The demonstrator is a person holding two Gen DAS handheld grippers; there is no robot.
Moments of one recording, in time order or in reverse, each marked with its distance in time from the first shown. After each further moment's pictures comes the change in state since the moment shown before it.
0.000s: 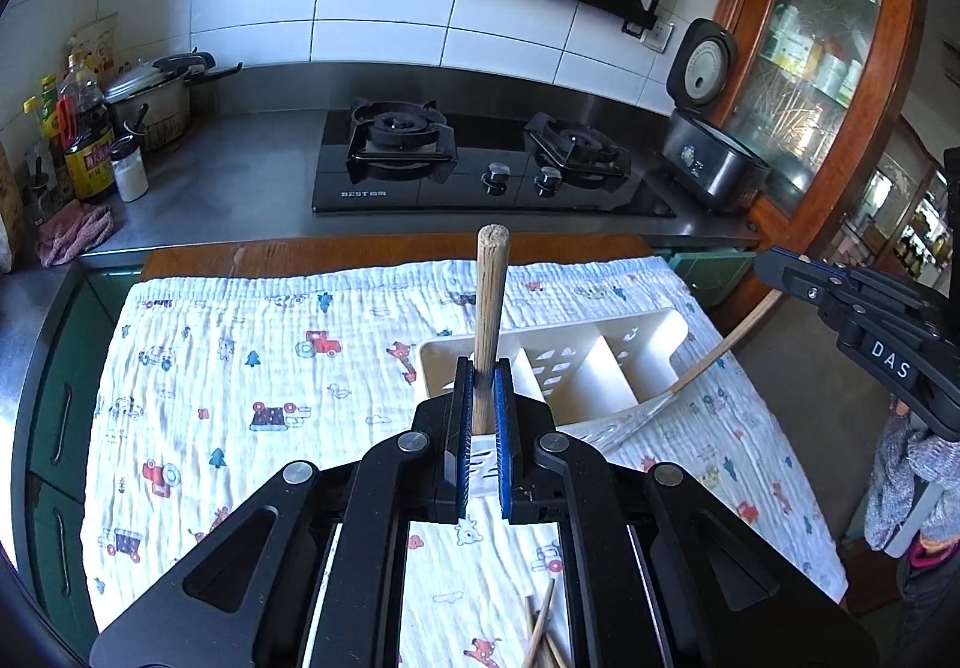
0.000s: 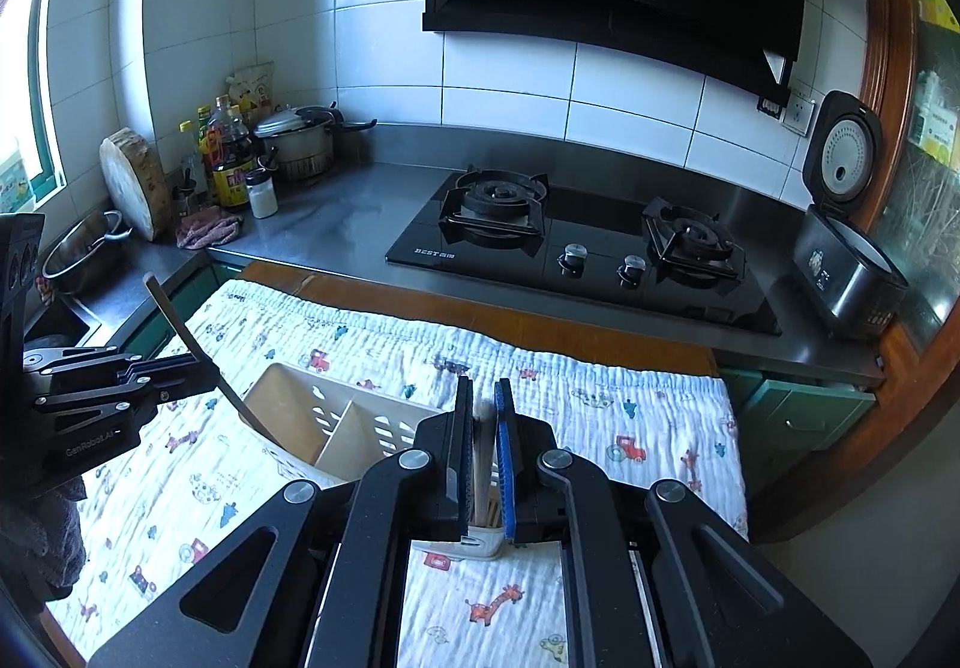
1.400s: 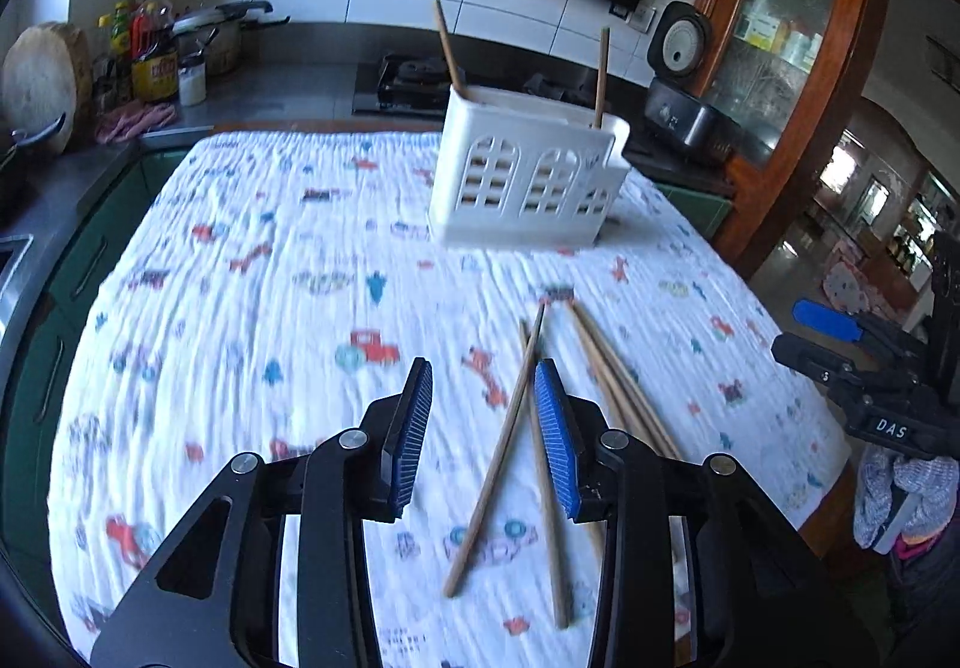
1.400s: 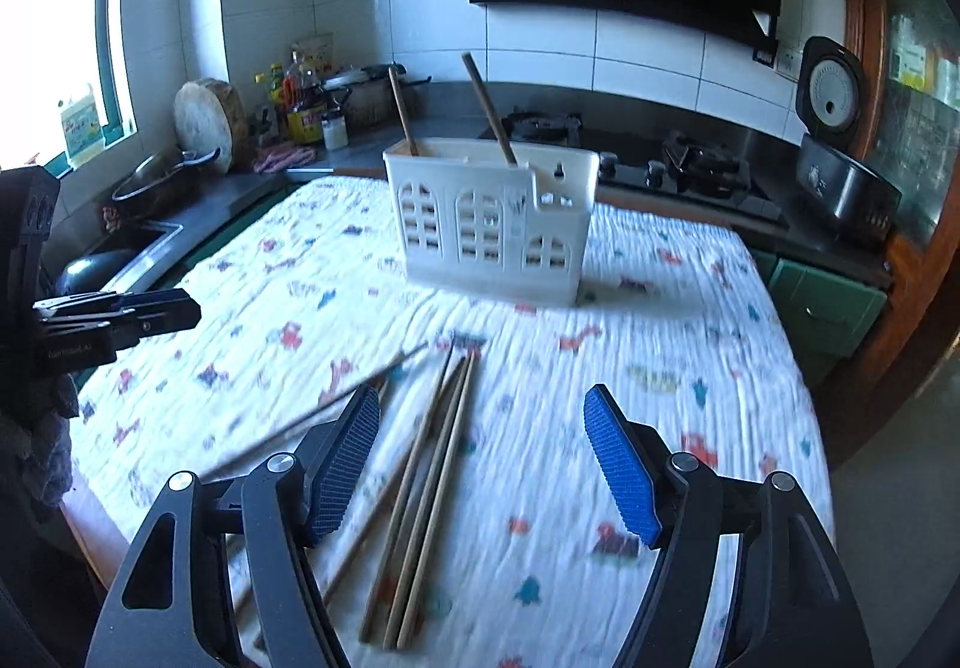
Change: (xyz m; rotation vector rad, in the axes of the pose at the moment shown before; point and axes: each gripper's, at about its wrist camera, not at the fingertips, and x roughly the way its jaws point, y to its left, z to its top) left arm -0.112 0.005 -0.216 -0.040 -0.004 -0.007; right arm -0.112 0.060 -0.227 0.023 0.021 0.072
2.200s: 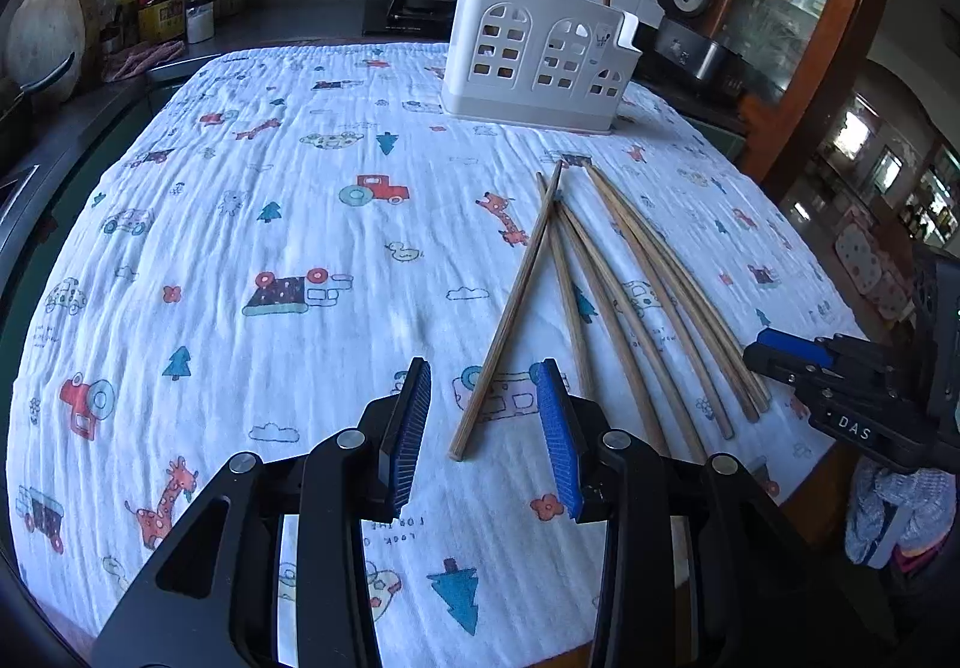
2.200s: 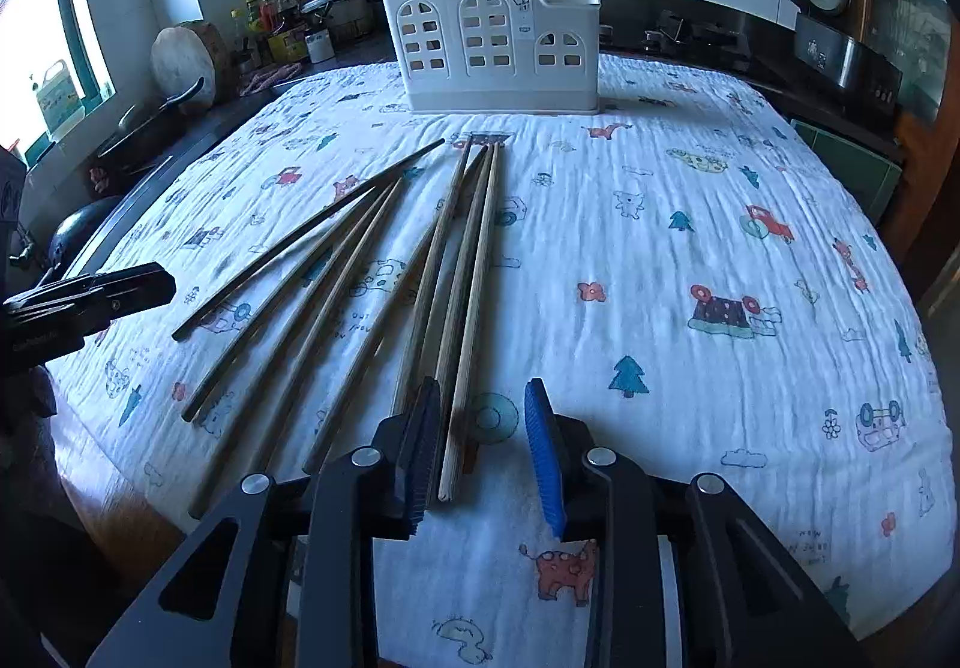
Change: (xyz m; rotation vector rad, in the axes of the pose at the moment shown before) left arm 0.017 0.005 -0.074 0.018 0.105 0.029; right arm 0.041 0.017 -0.096 0.100 0.176 0.026
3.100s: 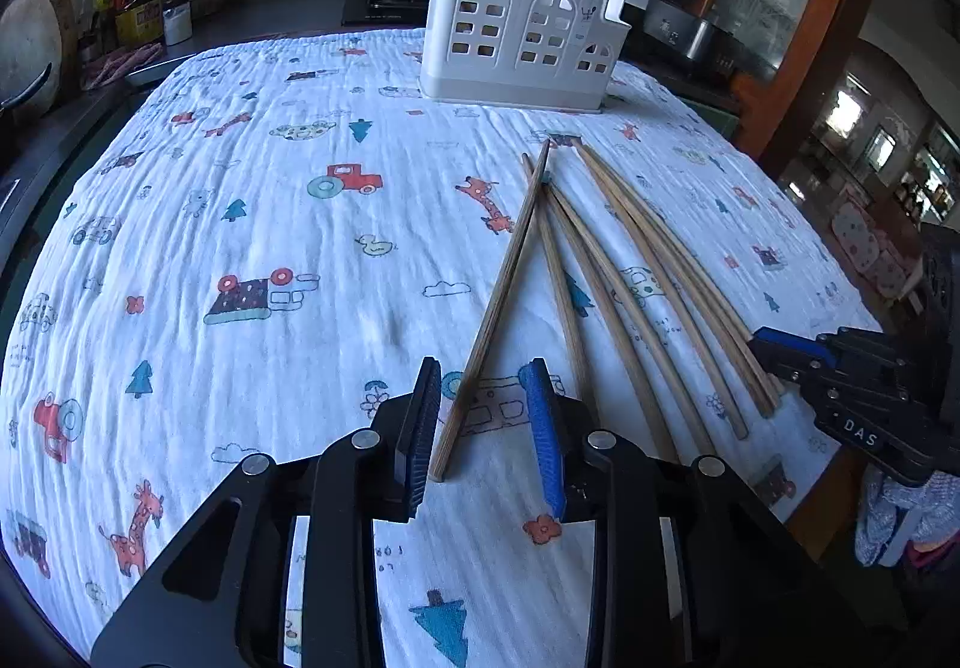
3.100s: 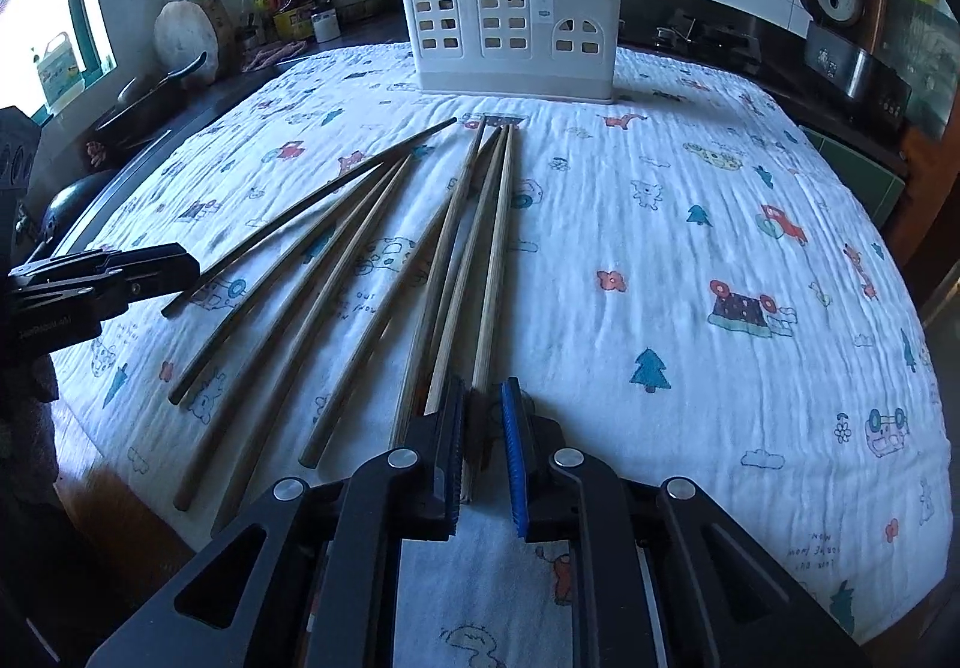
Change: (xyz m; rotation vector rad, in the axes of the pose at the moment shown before) left arm 0.023 -0.008 0.001 0.044 0.028 -0.005; right arm 0.008 0.007 -0.003 -0.033 0.021 -0.014
